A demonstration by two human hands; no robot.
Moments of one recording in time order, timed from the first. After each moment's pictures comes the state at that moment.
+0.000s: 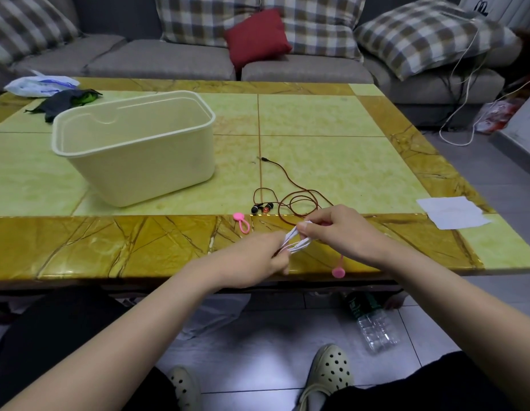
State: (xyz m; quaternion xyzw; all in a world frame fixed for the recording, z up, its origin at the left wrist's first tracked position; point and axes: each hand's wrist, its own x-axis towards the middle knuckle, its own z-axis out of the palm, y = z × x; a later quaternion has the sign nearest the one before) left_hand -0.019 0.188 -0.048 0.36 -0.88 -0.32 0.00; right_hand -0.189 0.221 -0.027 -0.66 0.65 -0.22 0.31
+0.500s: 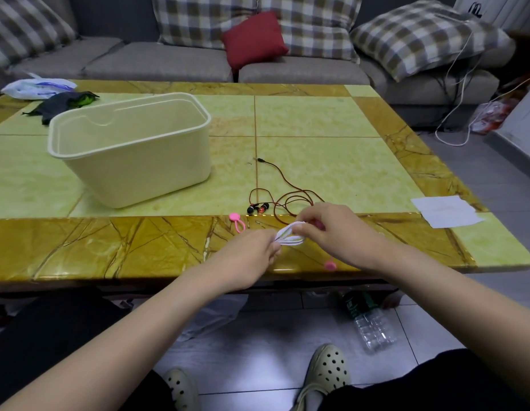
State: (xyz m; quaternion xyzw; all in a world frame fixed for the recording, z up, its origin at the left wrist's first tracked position) left_hand -0.022 0.193 -0.053 0.44 -0.84 -0.31 0.05; right_hand -0.186 0.227 -0.020 -0.71 0.64 -0.17 0.22
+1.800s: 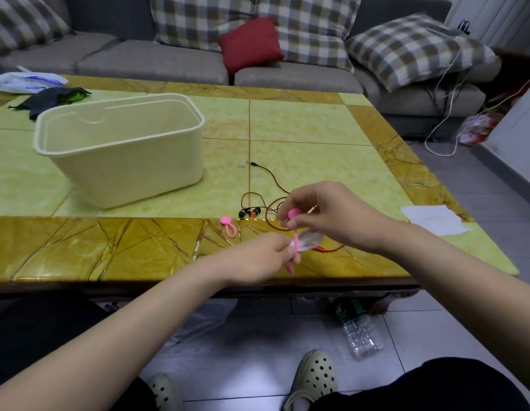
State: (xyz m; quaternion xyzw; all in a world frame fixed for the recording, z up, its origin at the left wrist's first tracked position) left_hand -0.045 0.196 -0.038 0.36 -0.79 -0.49 0.06; right_hand -0.193 0.215 0.015 -0.75 0.57 -0.21 0.27
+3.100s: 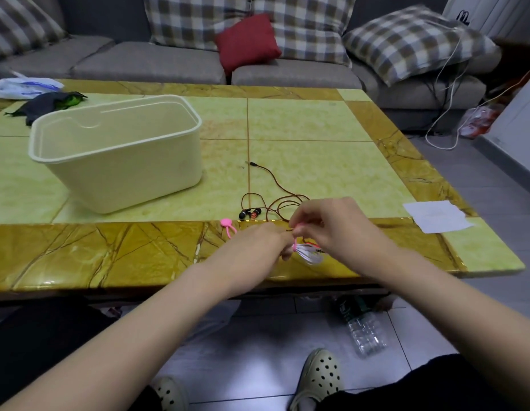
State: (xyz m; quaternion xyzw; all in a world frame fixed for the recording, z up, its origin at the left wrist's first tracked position) left_hand -0.039 0.186 -0.048 0.31 -0.94 -0.14 0.09; right_hand -0.194 0.227 -0.010 -0.72 0.62 -0.24 0.16
